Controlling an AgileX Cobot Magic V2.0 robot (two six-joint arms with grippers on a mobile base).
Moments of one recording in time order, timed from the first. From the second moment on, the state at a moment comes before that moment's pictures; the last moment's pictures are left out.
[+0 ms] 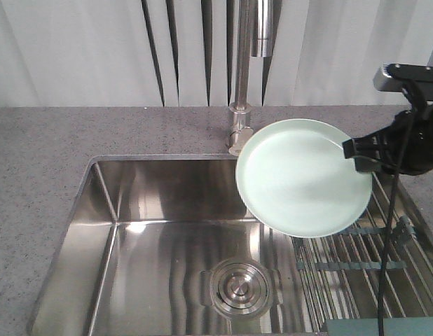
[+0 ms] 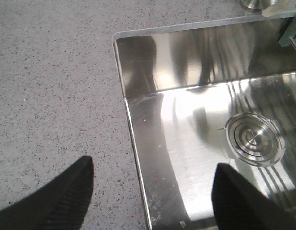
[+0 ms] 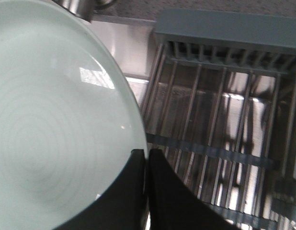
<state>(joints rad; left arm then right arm) -0.27 0.70 -0.79 -0.01 0.87 -0.06 0.01 1.42 -1.17 0.38 0.84 -0.31</state>
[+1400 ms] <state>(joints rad) -0.27 0.70 -0.79 -0.01 0.87 -0.06 -0.14 1.71 -1.10 -0.07 0.70 -0.18</state>
